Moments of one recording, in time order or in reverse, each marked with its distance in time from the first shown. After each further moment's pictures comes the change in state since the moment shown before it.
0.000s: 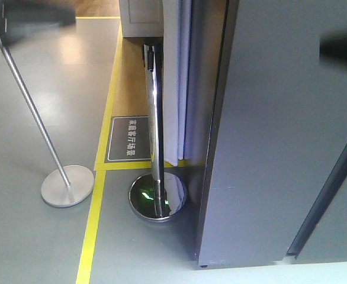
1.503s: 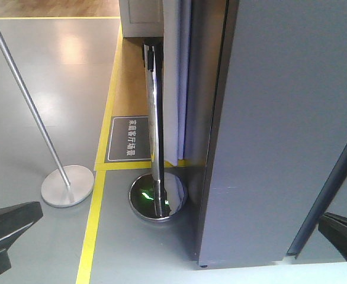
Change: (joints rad) left arm 0.002 -0.605 0.962 -0.002 0.478 0.004; right arm 0.000 -0.628 0.794 0.008 -0.245 -0.063
